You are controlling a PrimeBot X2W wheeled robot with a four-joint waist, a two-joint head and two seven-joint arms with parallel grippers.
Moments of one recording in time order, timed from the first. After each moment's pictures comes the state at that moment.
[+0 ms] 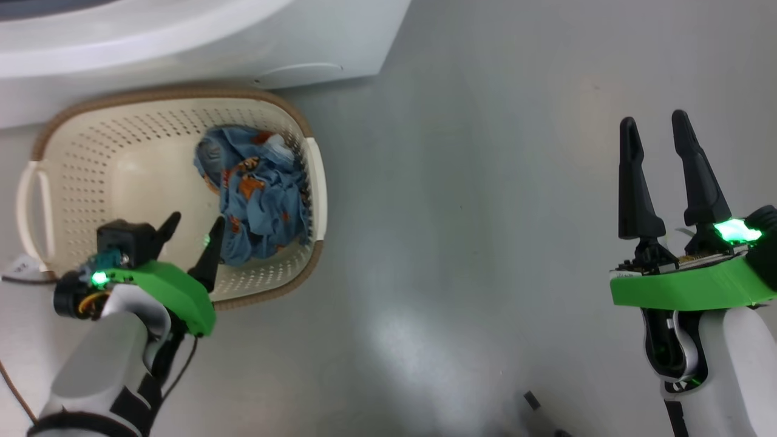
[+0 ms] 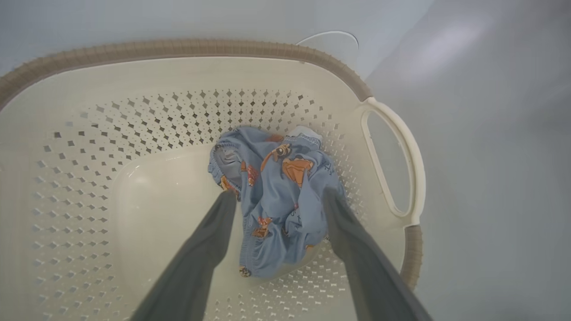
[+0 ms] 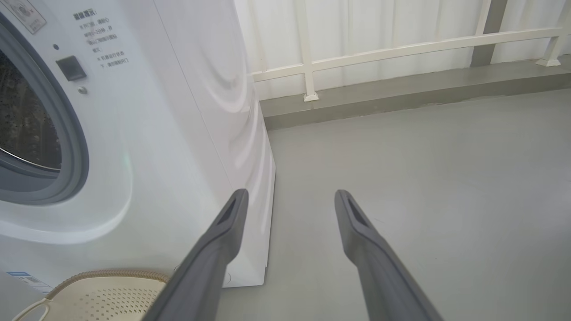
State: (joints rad) left arm -0.76 0.26 -0.49 1.03 -0.54 -0.13 -0.23; right arm -0.31 -0.08 0.03 0.00 0.35 0.13 -0.25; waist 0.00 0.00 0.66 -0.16
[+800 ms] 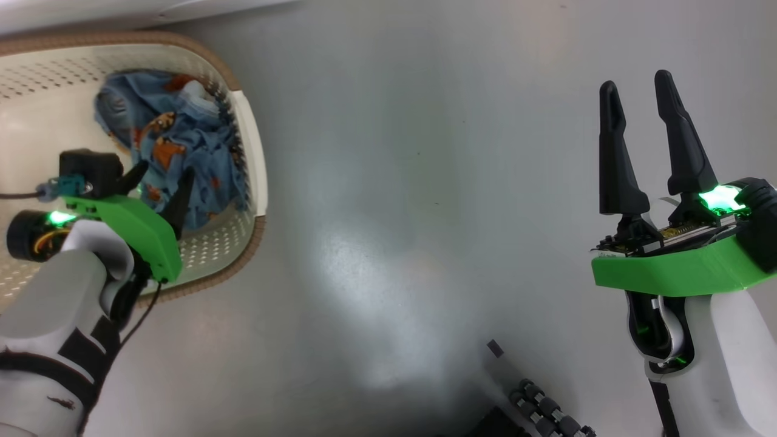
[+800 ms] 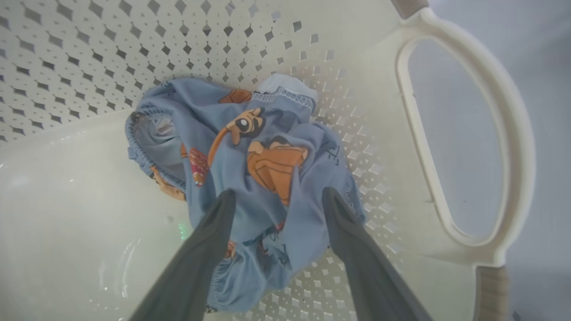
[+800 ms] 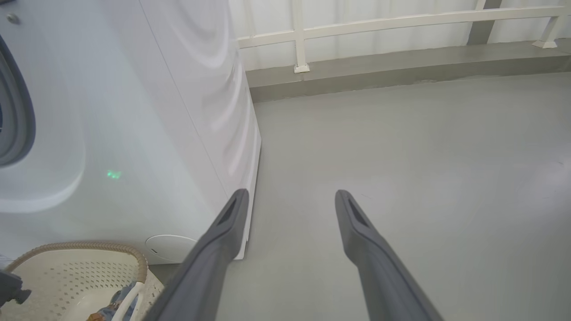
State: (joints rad) left arm -0.97 0.38 -0.82 1.05 -0.83 -0.13 -0.13; right arm -0.38 -0.06 0.08 -0.04 0.34 0.13 -0.25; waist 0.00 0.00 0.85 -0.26
